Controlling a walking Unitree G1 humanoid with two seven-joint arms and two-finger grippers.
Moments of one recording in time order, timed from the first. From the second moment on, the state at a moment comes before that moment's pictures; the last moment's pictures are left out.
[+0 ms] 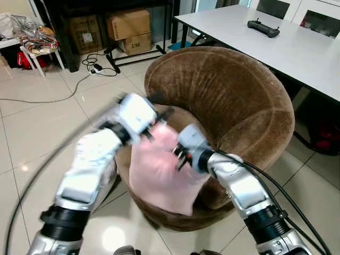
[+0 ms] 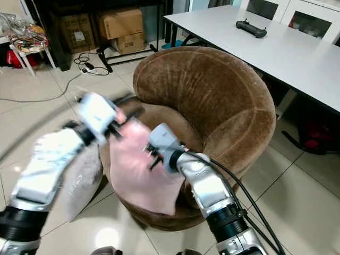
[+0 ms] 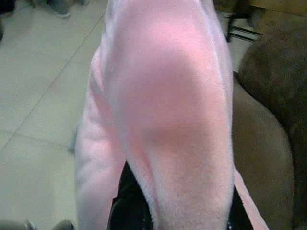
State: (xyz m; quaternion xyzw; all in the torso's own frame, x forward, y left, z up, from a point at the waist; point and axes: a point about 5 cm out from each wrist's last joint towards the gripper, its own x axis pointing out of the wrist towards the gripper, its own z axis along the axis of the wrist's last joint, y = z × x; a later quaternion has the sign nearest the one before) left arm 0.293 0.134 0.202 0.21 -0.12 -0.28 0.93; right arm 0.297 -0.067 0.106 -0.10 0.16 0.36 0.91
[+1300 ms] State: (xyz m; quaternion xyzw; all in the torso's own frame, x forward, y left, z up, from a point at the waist) left arm 0.258 0.176 0.162 0.20 -0.03 -0.07 0.98; right arm 0.271 -0.134 0.130 0.08 0.10 0.12 0.98
